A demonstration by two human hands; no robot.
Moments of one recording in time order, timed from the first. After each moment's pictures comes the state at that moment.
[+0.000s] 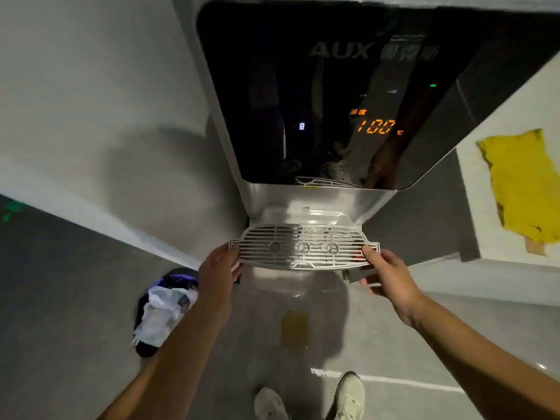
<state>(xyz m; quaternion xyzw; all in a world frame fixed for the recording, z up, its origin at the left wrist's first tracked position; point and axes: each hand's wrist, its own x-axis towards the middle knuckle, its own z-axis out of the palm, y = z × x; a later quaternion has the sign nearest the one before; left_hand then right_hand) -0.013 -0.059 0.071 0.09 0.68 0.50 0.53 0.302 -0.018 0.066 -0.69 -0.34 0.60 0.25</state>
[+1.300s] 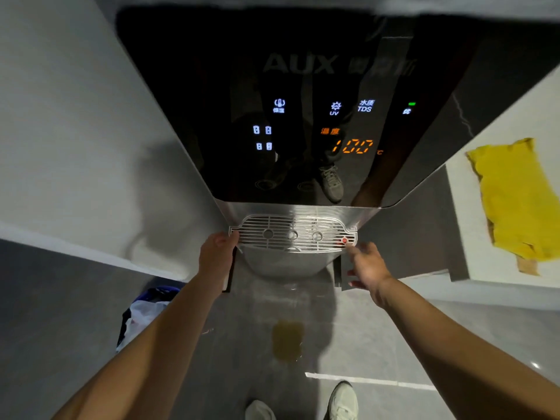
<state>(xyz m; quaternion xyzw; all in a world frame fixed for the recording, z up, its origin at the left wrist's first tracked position) -0.011 0.024 0.033 0.28 0.78 0.32 0.46 0.285 0.044 0.044 -0.76 -0.33 0.54 0.17</state>
